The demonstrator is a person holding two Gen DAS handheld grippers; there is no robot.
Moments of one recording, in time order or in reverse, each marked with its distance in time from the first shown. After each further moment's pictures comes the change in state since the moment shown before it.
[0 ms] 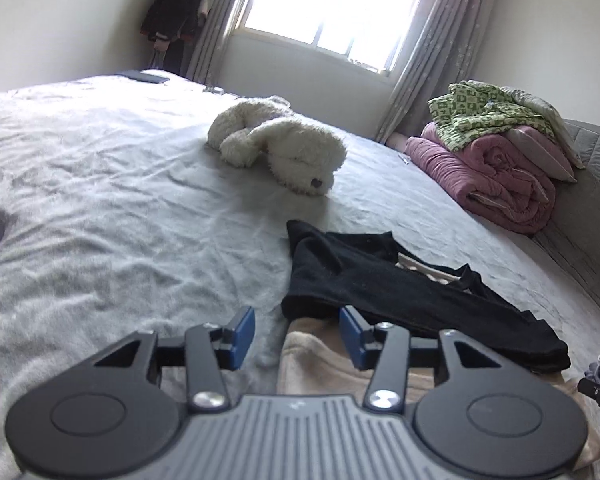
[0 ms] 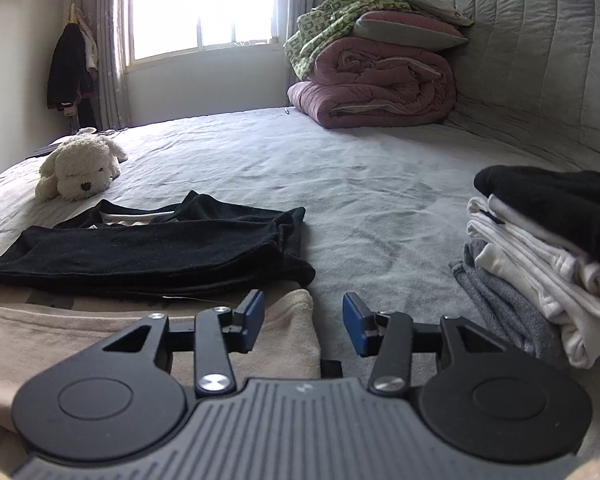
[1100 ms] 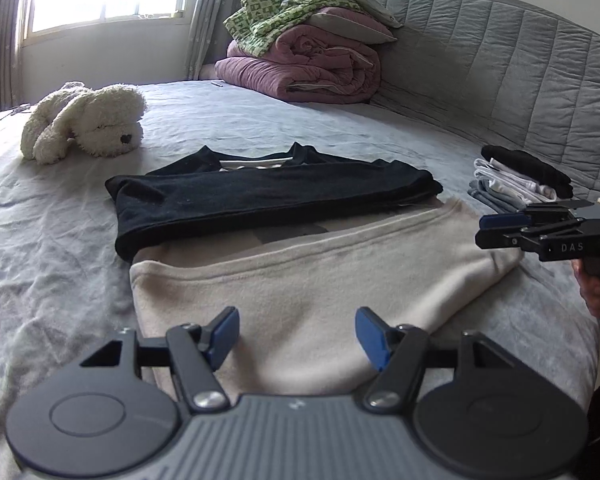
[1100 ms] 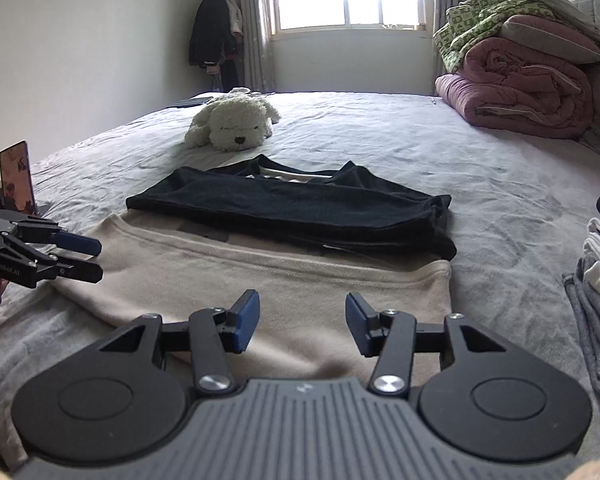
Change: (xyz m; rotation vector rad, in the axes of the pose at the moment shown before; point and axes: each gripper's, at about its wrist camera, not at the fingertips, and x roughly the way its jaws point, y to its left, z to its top) left arm 0.003 -0.023 -0.030 0.391 0.236 -0.366; right arm -0.025 0.016 -0.005 -0.158 0.075 0.378
